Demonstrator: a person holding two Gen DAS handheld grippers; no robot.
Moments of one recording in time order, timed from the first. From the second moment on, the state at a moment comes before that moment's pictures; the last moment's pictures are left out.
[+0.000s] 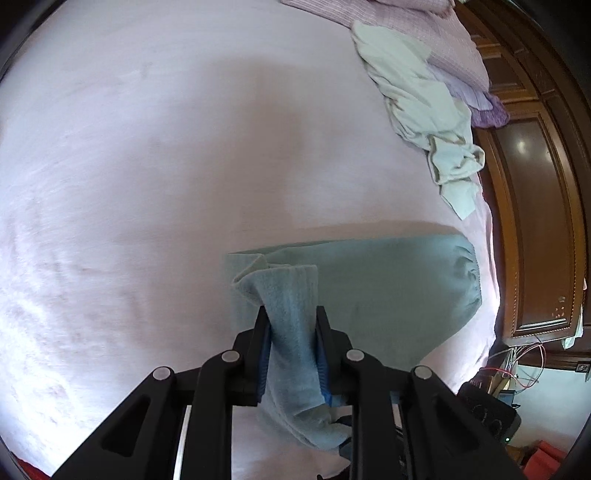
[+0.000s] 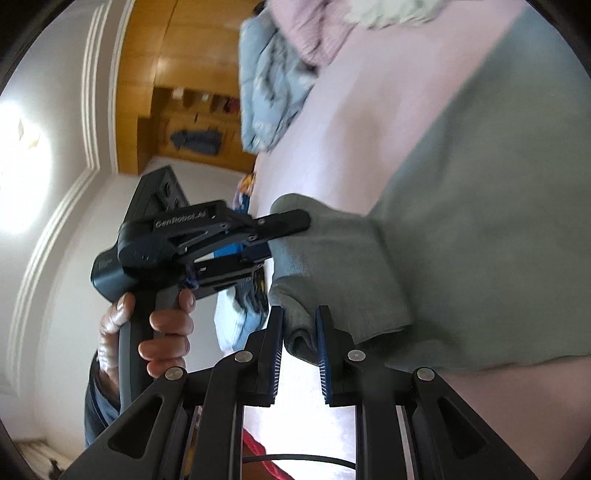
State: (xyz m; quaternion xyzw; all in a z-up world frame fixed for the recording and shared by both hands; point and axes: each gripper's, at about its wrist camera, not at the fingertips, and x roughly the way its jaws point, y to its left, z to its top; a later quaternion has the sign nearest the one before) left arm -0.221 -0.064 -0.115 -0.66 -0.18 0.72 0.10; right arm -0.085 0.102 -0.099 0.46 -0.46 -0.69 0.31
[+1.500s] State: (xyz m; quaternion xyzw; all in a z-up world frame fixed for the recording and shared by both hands) left arm -0.097 -0.025 -0.150 -0.59 -0.16 0.76 0.22; right arm -0.161 0.156 -0.121 0.52 -0.32 -0.74 0.26
